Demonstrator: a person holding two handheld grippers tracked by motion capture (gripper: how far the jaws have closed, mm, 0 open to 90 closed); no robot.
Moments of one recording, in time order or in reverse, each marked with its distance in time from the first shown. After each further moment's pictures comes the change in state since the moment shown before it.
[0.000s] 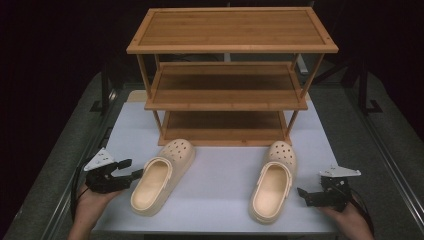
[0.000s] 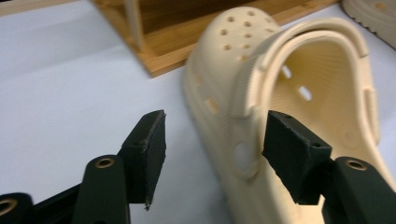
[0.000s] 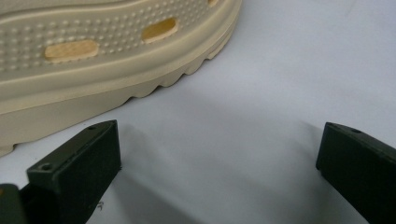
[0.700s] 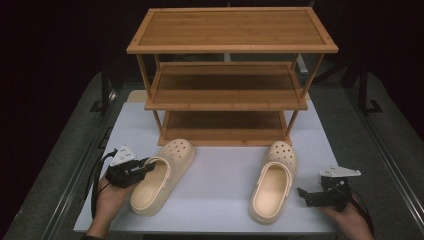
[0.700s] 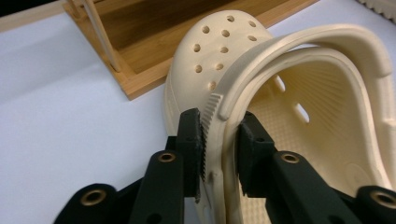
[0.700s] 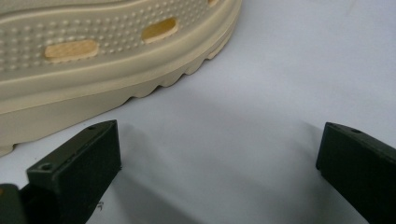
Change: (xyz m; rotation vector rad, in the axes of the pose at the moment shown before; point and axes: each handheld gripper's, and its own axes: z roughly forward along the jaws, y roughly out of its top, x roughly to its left) left arm -0.029 0.020 0.040 0.032 -0.005 0.085; right arm 0.000 0.000 0.000 -0.002 -0.001 -0.001
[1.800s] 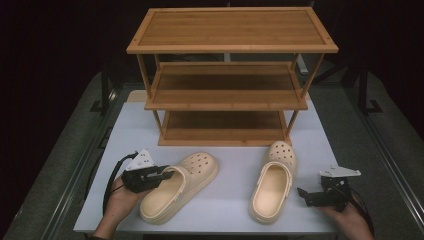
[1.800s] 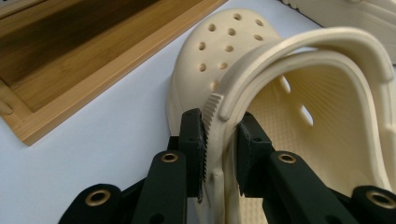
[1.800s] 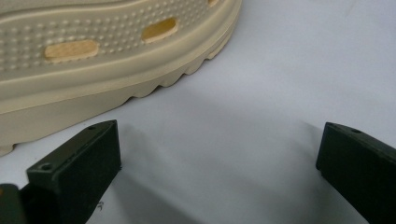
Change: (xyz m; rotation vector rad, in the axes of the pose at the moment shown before) left arm -0.035 0.015 0.016 0.023 -0.187 0.147; right arm 0.000 0.000 0.000 -0.001 0.000 -0.001
